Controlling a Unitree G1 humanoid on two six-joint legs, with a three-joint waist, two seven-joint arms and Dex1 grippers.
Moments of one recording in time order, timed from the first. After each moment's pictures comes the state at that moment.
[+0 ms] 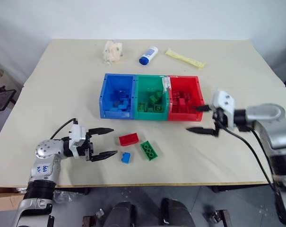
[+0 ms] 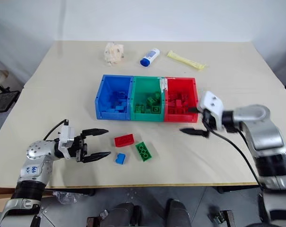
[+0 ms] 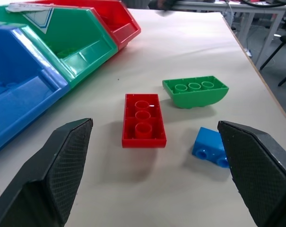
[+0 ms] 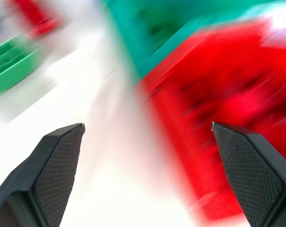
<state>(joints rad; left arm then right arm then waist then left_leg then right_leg) -0.32 0.57 0.10 0.36 -0.44 -0.18 -1.35 -0.47 -0.89 0.01 0.00 0.31 0.43 1.25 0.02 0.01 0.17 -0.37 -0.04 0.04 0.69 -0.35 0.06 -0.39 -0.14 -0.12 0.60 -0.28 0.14</state>
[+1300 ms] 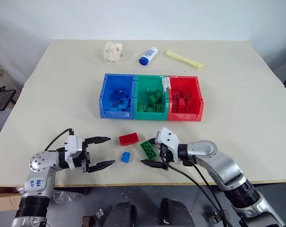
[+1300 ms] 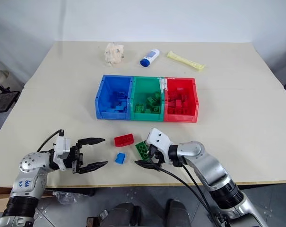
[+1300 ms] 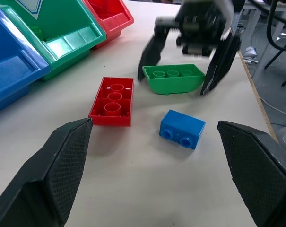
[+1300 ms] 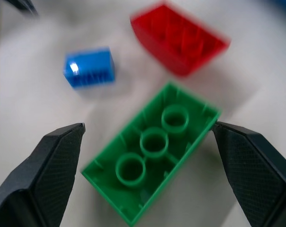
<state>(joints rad) -0.13 0.58 0.14 0.16 -0.46 -0.14 -1.29 -0.38 -0.48 0.38 -0.29 0.23 0.65 0.82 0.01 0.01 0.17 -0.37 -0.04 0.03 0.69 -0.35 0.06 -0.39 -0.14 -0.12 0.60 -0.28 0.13</state>
